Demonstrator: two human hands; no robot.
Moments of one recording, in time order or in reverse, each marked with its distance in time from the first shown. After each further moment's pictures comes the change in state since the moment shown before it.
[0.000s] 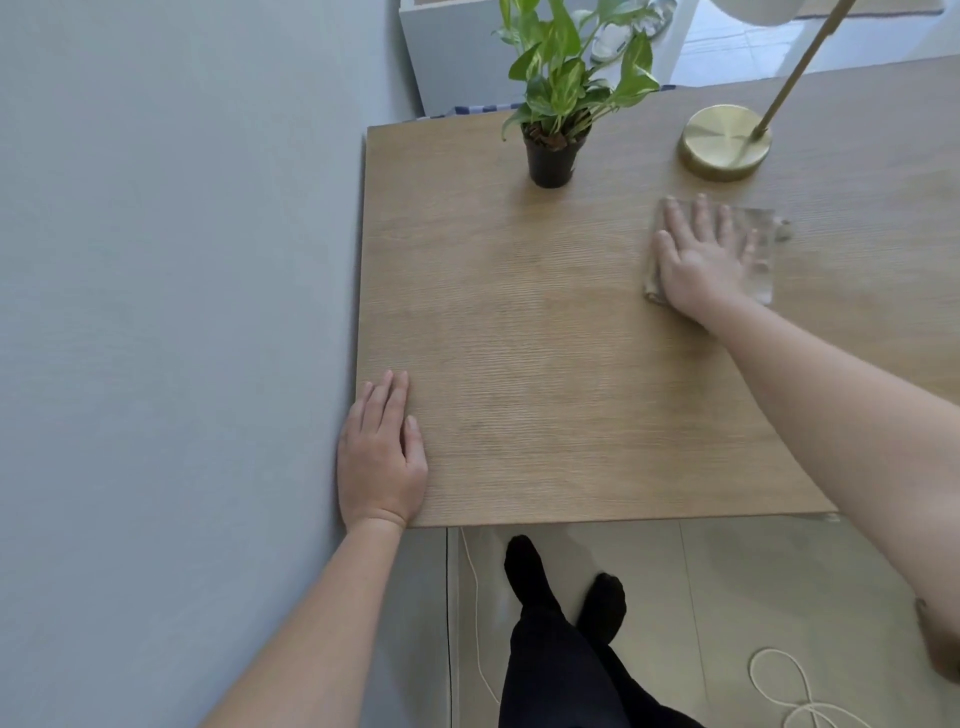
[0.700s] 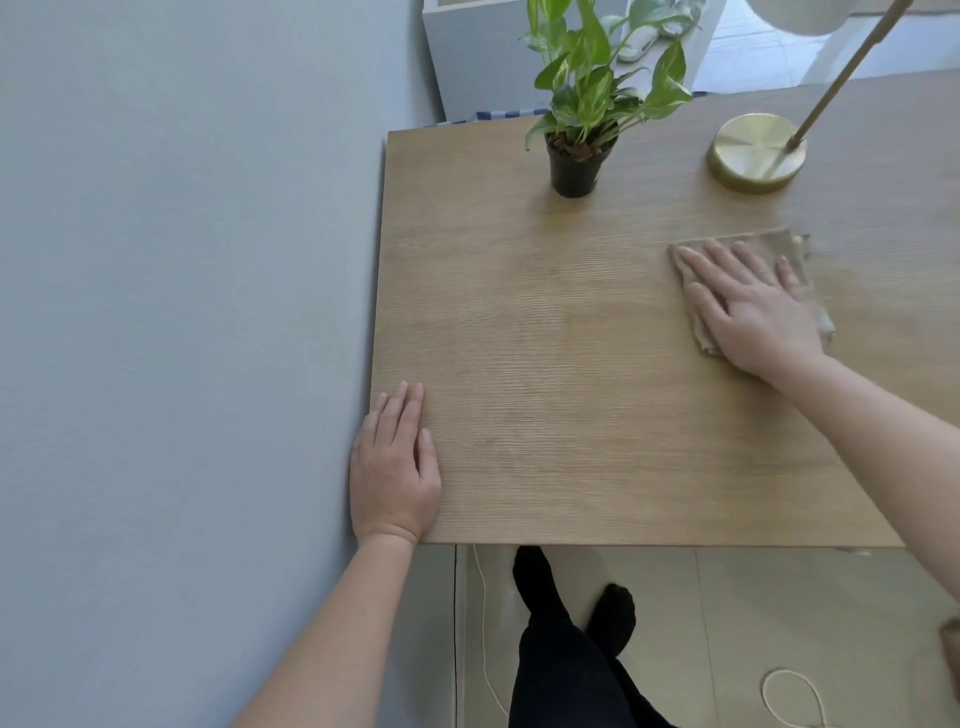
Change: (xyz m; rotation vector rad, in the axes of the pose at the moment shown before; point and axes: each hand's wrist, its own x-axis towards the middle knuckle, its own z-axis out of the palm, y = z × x) left_hand 0.000 0.002 -0.001 0.019 -0.016 -0.017; right_hand -0.031 0.036 -0.002 -0.055 -0.001 -0.224
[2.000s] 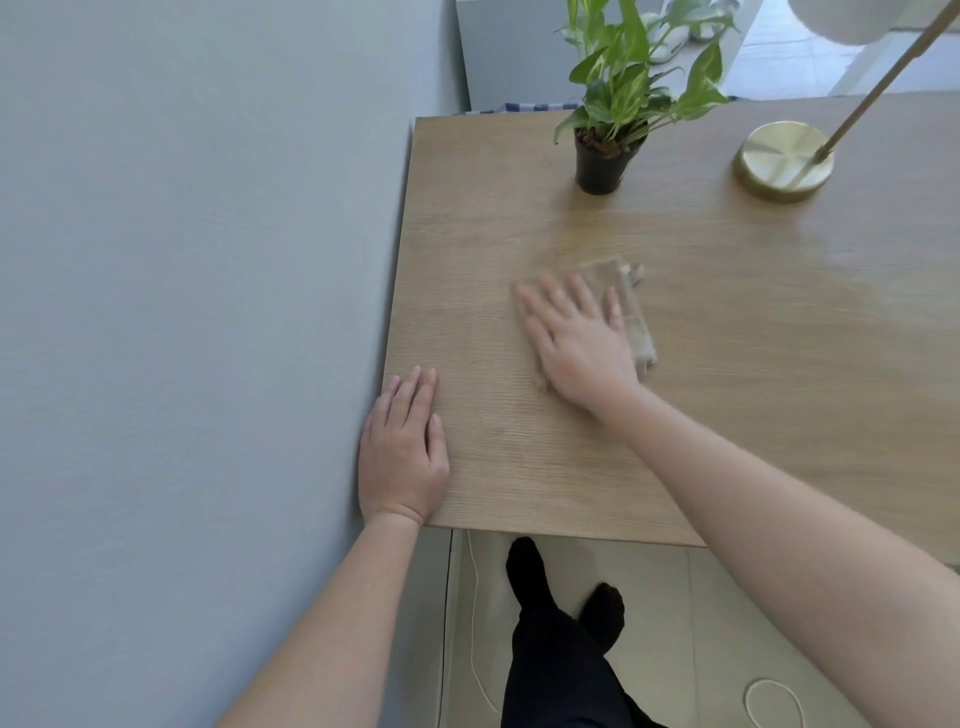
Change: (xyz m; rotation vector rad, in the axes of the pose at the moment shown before) left_hand -0.001 -0.003 -0.002 0.024 -0.014 -0.003; right_hand -0.018 -0.174 0.061 0.089 -0.100 -0.228
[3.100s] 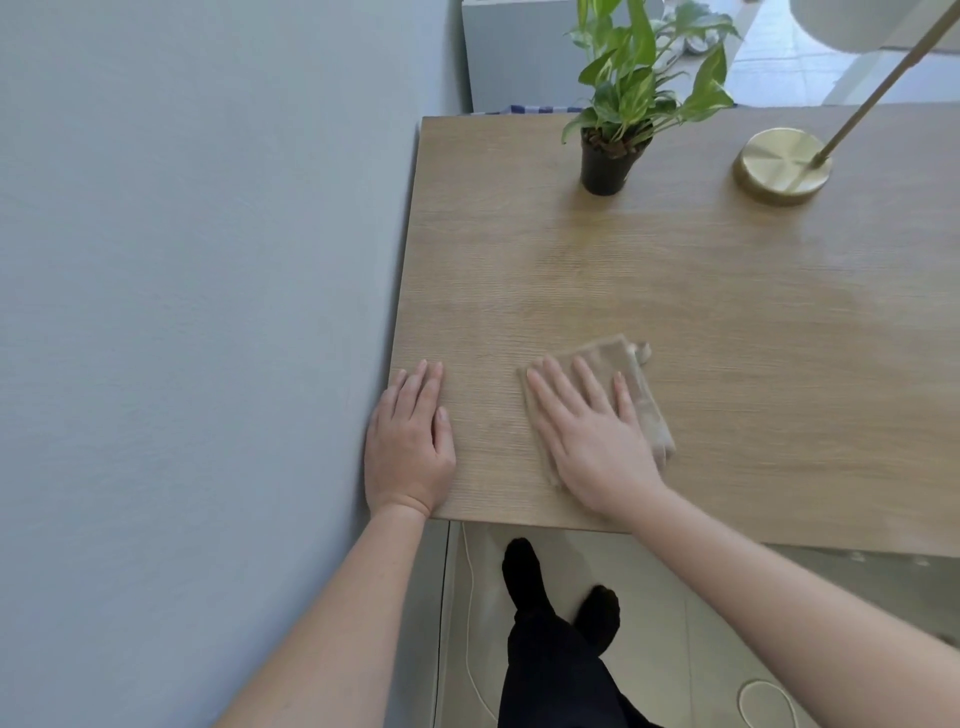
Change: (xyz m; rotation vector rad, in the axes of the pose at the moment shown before) left_hand -0.002 0.002 0.000 -0.009 -0.002 -0.007; right_hand -0.105 0.000 0.041 -0.154 -0.054 -0.069
